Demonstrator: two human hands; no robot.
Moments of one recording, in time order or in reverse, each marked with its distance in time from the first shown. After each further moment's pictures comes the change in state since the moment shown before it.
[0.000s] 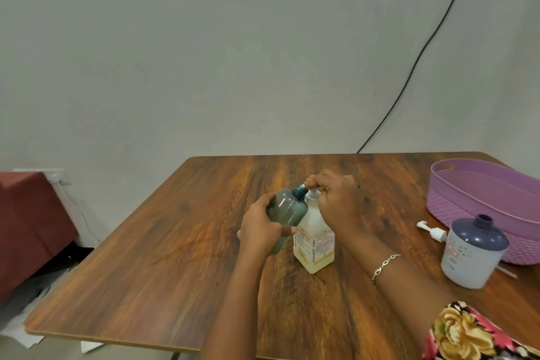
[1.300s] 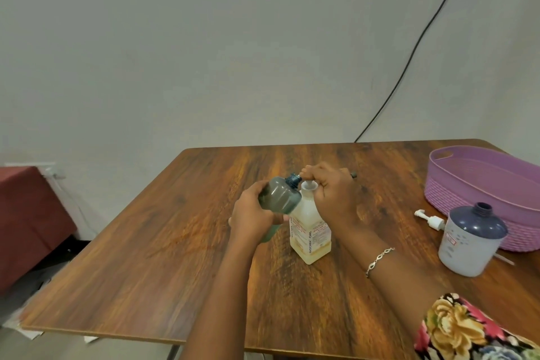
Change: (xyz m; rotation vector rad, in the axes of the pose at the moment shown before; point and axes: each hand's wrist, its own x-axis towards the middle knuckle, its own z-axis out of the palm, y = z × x) left_hand 0.005 0.003 -0.001 0.014 -0.012 0.026; right_hand -0.009 0.004 0.000 0.069 0.127 -0.100
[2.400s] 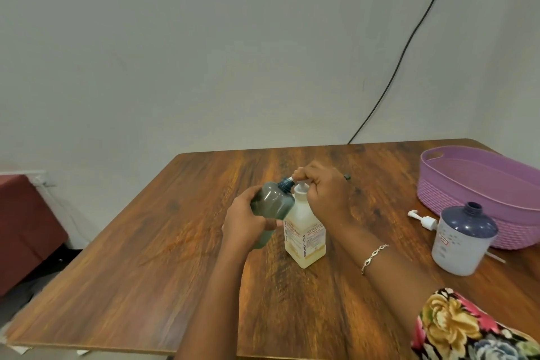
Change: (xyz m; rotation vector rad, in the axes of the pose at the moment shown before) left_hand 0.003 -0.004 0.001 -0.008 -0.018 0.014; right_hand 0.014 -0.001 -0.006 0.054 -0.105 0.031
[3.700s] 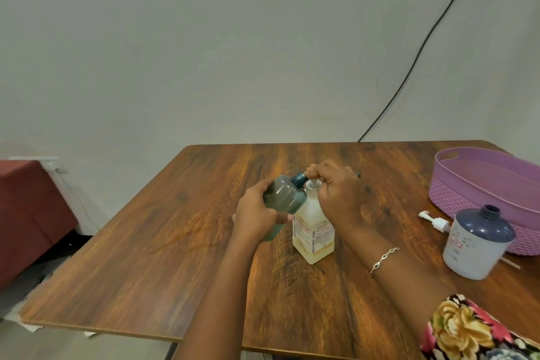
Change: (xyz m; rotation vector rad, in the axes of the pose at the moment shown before) left_hand -0.001 0.004 -0.003 0.036 -0.030 0.004; right_hand -0.010 0.005 0.012 -0.072 0.103 -0.047
